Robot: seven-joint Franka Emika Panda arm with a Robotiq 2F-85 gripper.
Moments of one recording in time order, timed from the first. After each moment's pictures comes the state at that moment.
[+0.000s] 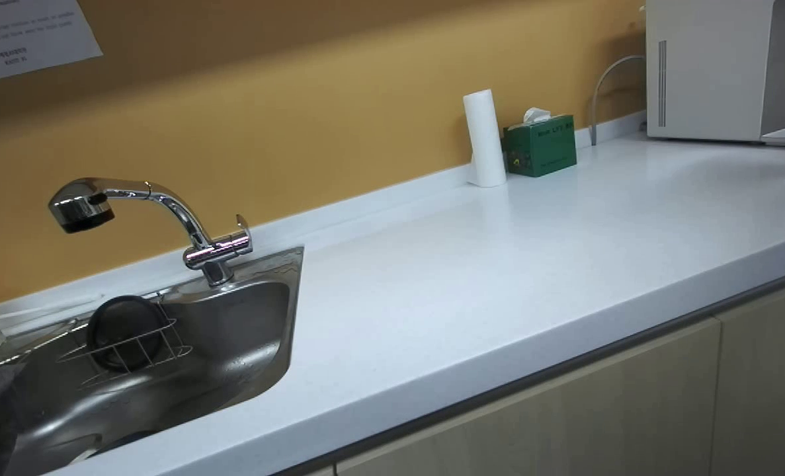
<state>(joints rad) -0.36 0.01 -0.19 -2.48 -1.06 3.26 0.83</state>
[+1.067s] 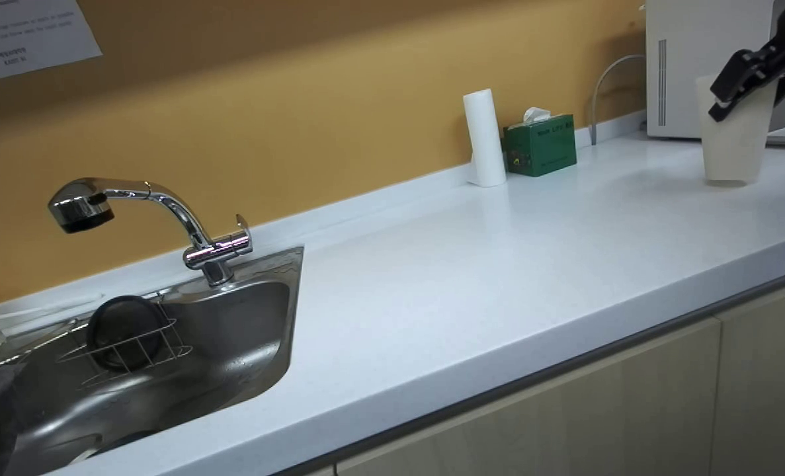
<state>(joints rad) -0.25 0.10 -0.12 -2.46 -0.86 3.36 0.68</state>
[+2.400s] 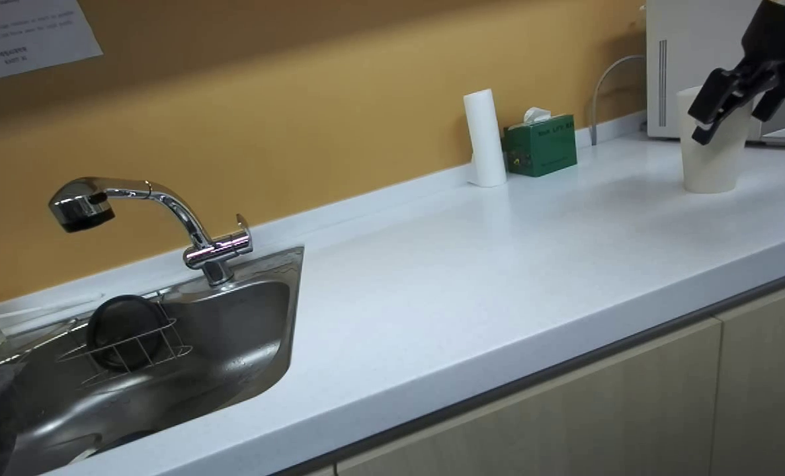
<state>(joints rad) -0.11 0.03 -0.04 -2.51 -0.27 3.08 0.12</state>
